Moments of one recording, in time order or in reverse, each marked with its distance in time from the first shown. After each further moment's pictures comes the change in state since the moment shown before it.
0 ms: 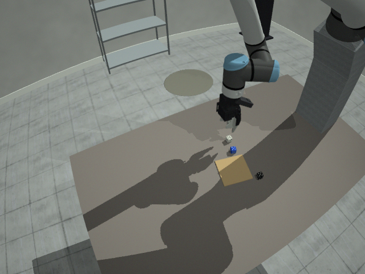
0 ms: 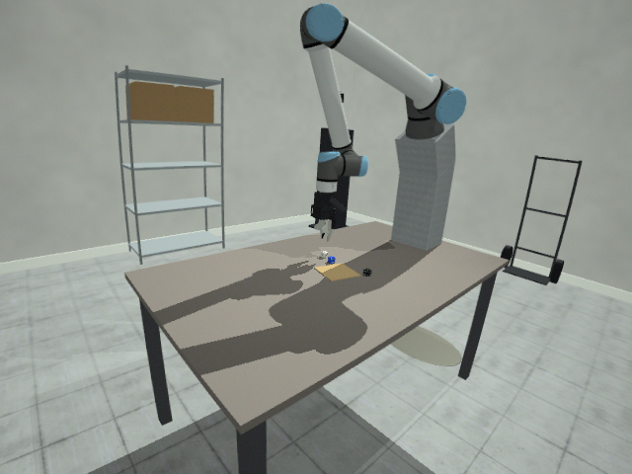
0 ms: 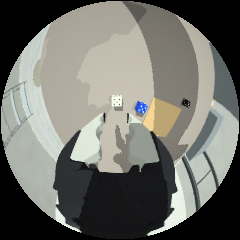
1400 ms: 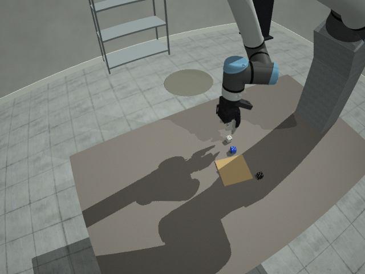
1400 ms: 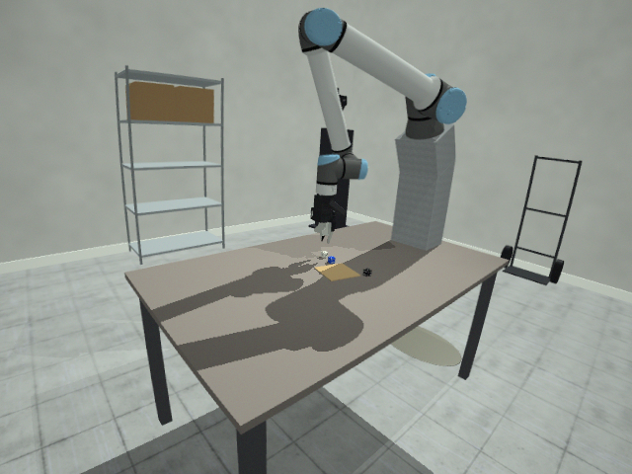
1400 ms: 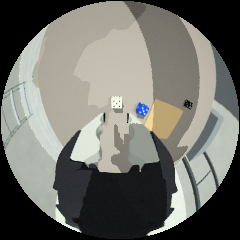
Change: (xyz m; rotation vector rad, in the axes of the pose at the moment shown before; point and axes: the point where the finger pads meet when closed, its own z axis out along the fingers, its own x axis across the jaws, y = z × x) arm 0.000 0.000 0.013 0.000 0.000 0.000
